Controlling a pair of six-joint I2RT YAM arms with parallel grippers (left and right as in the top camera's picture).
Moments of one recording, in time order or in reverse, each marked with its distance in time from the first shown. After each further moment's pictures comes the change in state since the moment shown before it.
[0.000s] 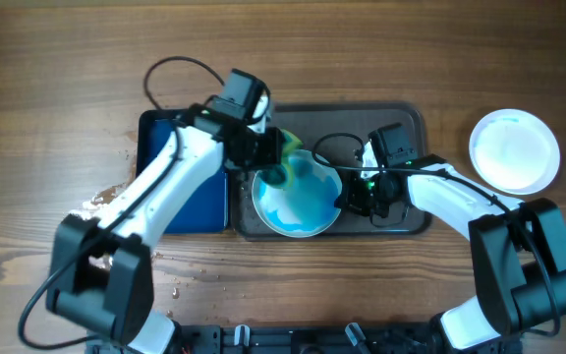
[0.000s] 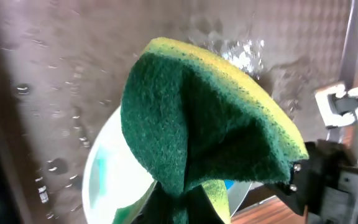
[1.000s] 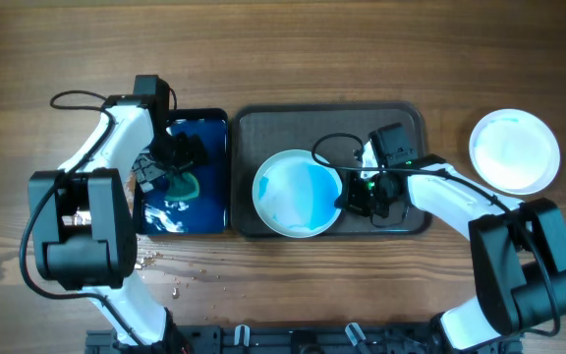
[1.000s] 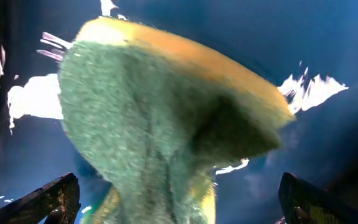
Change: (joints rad) left arm 0.405 0.209 -0.007 -0.148 -0.226 -0.021; right arm 0.000 0.000 0.001 -0.003 0.000 -0.011
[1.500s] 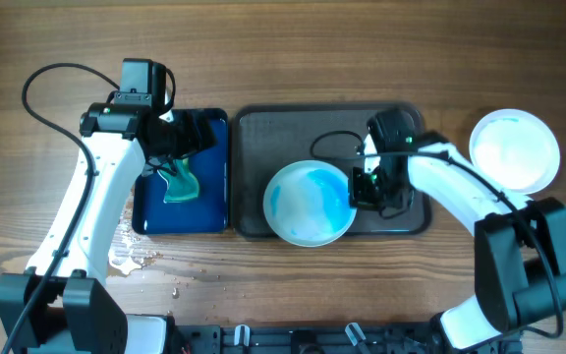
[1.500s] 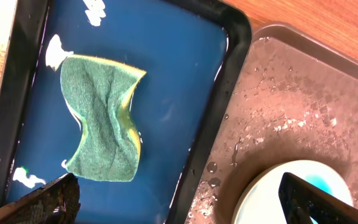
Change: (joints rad) left arm -0.083 -0.363 0.000 -0.011 0.018 0.000; right arm 0.000 0.006 0.200 -0.362 0.161 -0.177
